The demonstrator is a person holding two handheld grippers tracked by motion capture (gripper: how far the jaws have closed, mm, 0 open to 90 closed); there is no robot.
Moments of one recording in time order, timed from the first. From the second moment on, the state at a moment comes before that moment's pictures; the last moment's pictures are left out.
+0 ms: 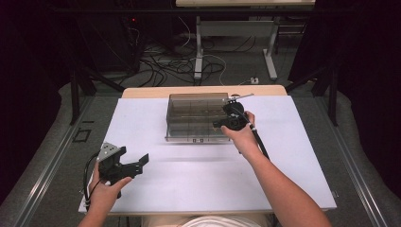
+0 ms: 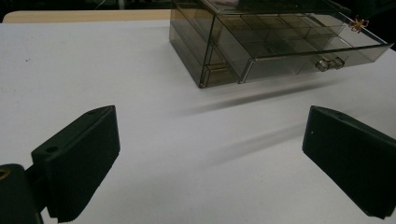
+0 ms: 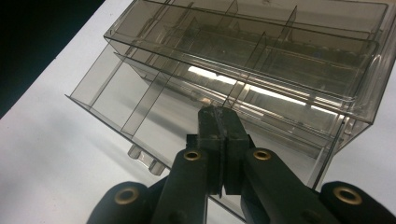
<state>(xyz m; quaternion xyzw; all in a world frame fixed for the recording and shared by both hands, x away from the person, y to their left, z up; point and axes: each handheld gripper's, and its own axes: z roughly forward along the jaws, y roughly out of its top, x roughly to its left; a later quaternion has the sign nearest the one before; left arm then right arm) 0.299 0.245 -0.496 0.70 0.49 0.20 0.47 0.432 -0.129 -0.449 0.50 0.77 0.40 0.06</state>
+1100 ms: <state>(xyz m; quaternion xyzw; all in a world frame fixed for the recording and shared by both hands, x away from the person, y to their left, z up) 0.302 0.247 -0.497 0.70 0.50 0.20 0.47 0.439 -0.120 -0.460 0.51 0.77 0.38 0.05</state>
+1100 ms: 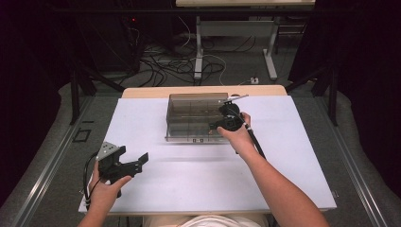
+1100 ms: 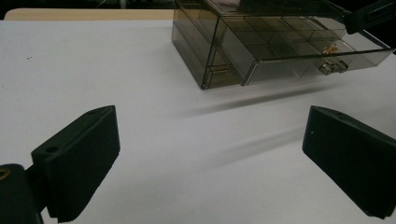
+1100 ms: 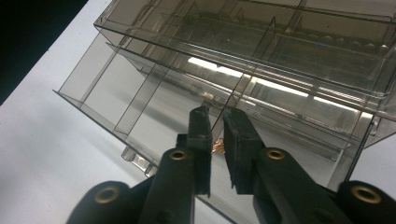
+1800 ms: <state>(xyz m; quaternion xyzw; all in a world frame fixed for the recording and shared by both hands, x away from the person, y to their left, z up) 0.301 0.245 -0.497 0.70 0.50 0.20 0.47 0.440 -0.126 -0.454 0.52 0.76 0.39 0.06</state>
